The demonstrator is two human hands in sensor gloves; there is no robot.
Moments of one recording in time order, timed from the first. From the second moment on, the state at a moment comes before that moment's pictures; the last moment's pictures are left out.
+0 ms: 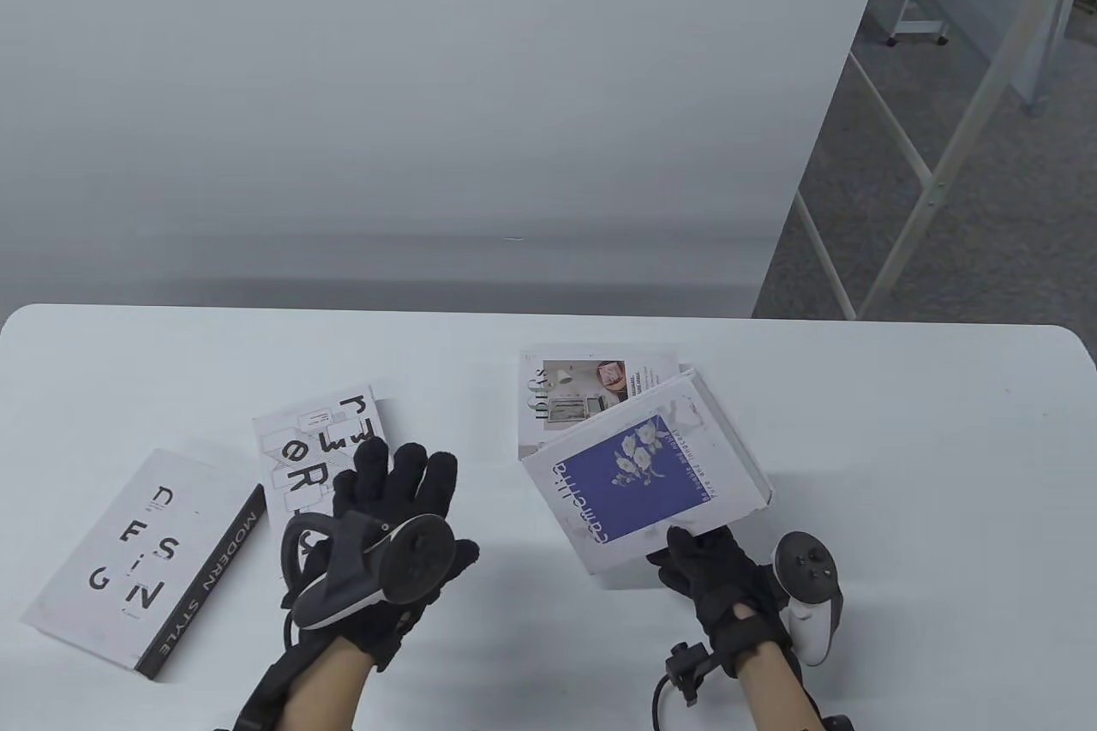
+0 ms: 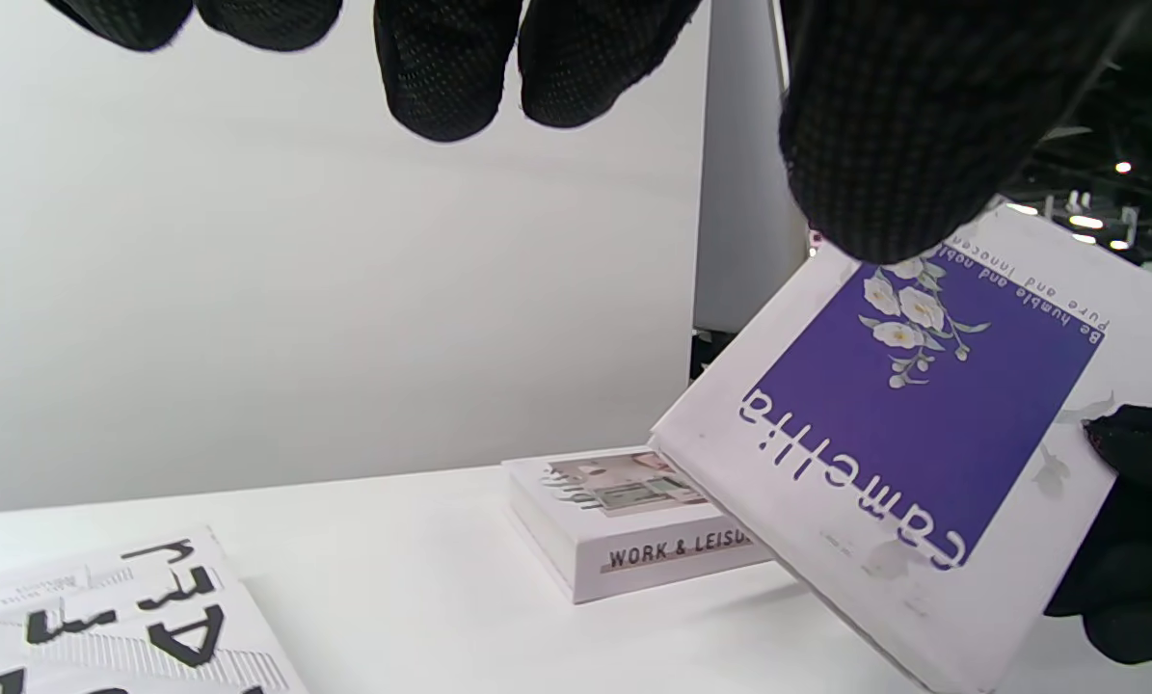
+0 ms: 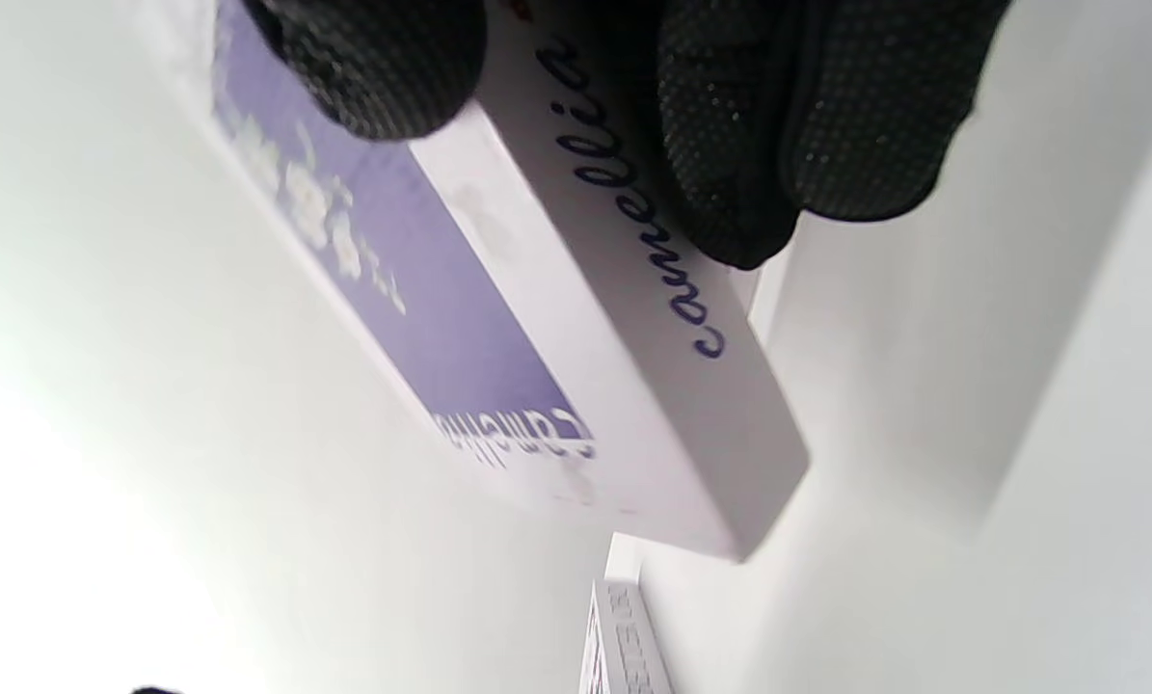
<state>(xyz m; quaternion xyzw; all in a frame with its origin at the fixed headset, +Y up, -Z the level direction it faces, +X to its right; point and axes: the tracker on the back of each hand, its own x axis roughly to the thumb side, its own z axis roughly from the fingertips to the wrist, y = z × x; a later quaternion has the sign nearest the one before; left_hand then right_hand) -0.159 -0.623 -0.288 0.07 -0.16 0.00 0.98 0.205 -0.798 -0.333 0.03 0.08 0.75 0.66</state>
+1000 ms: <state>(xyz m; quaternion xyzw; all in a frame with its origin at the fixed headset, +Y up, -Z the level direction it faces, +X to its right) -0.203 -0.603 -0.283 0.07 -0.14 0.08 0.98 0.128 -0.826 -0.417 -0.17 0.16 0.65 0.73</state>
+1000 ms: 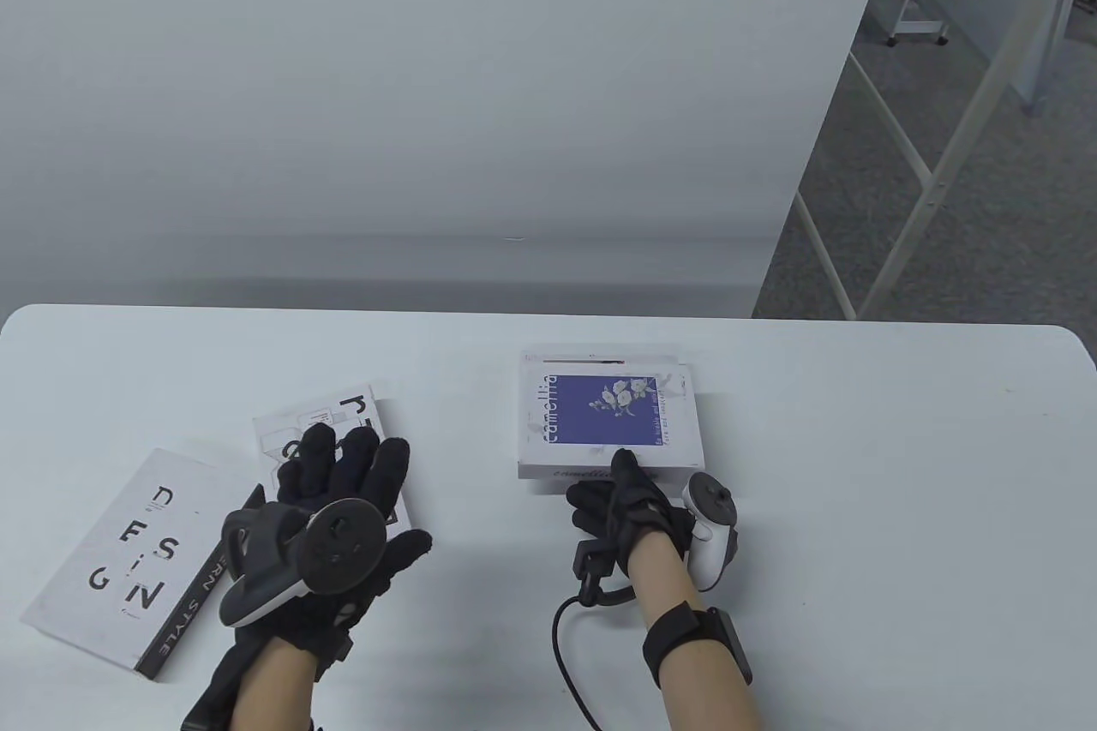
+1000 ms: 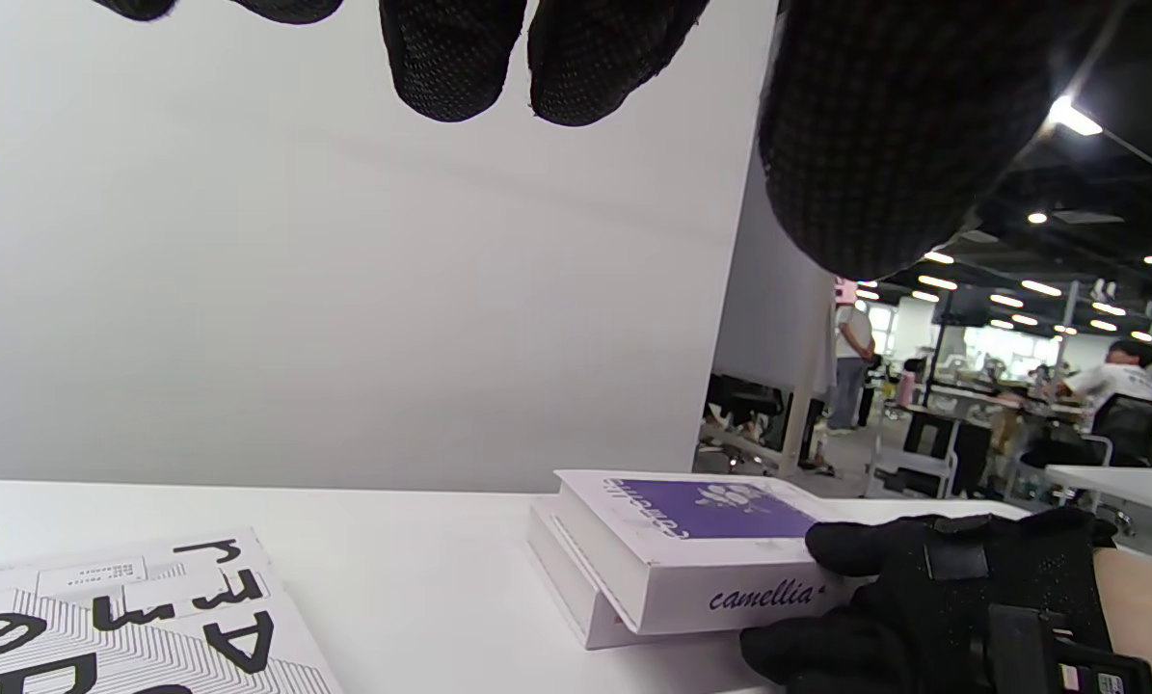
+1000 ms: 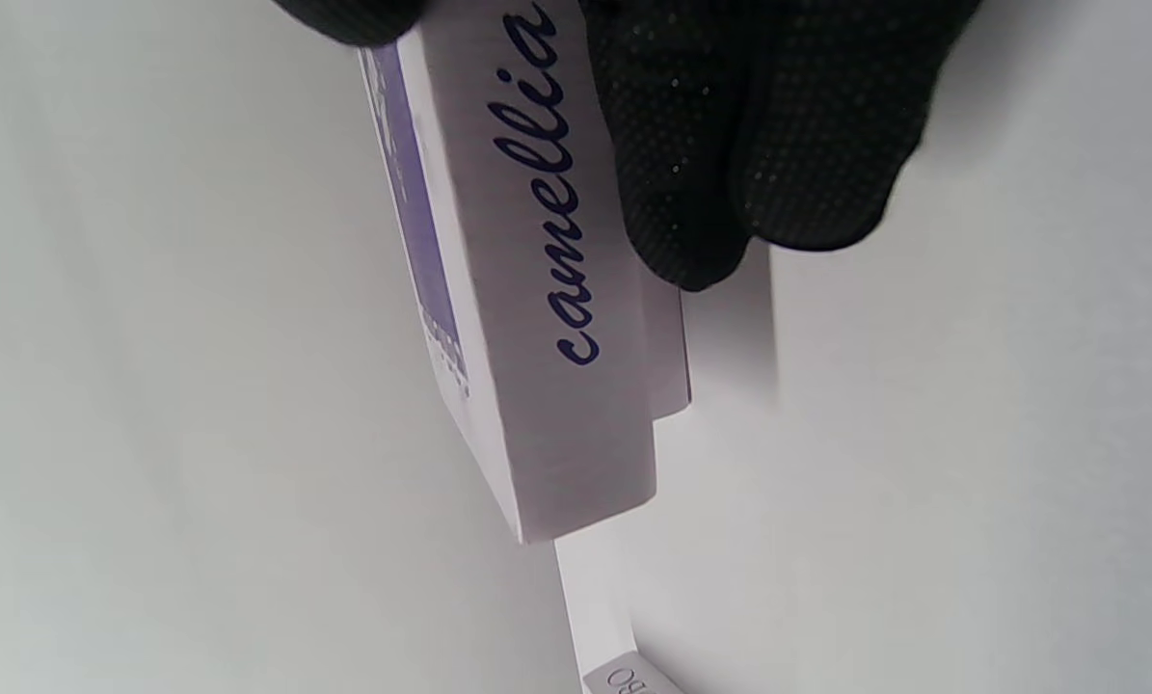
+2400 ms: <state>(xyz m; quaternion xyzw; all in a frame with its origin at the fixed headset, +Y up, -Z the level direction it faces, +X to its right) -0.192 -0.623 -0.297 0.02 -0.14 0.06 0.99 0.117 -0.785 -0.419 -0.01 0.12 0.68 0.72</state>
